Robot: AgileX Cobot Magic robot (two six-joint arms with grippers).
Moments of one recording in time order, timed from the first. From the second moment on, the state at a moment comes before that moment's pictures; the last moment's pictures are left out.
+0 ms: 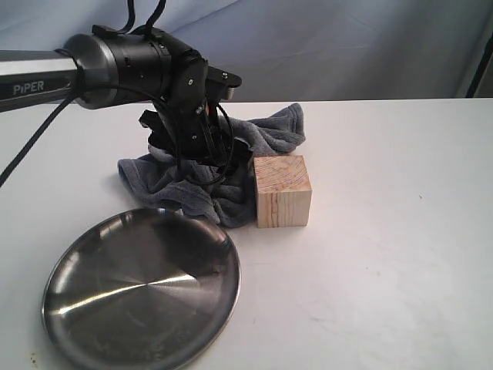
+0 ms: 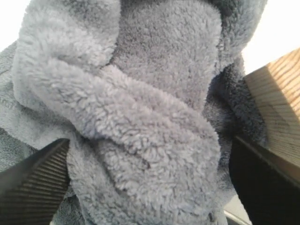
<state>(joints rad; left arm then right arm) -0.58 2.14 -1.65 0.19 0.83 -0.22 -0.08 0.01 0.00 0.38 0.01 0.09</state>
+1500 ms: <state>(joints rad) -0.48 2.23 -1.65 0.29 0.54 -0.18 -0.08 0.01 0.00 0.38 0.01 0.09</state>
